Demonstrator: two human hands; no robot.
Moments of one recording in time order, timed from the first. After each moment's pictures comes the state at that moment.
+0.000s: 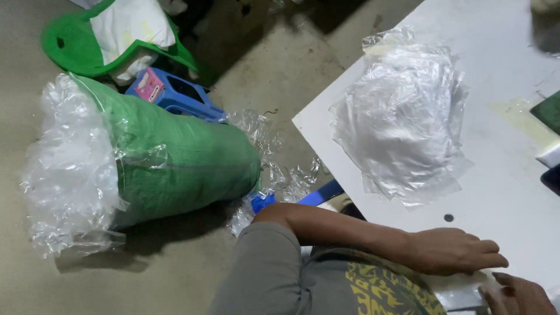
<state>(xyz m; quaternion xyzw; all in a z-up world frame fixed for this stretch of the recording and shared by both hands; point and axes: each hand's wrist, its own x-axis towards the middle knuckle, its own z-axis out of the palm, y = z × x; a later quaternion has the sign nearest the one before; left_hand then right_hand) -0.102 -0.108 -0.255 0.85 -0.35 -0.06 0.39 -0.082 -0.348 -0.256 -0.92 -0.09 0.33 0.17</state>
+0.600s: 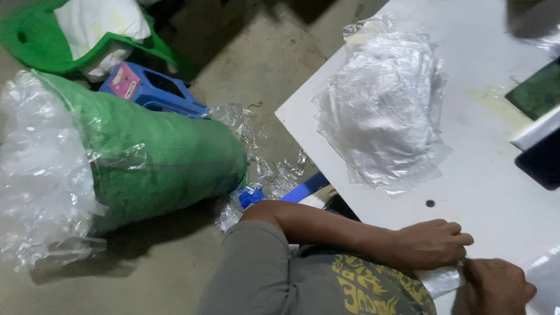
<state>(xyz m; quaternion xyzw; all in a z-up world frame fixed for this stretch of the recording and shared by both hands) -0.125 -0.108 -0.217 0.90 -0.34 0.00 0.26 -0.086 -0.322 -0.243 -0.87 -0.15 0.39 -0.25</state>
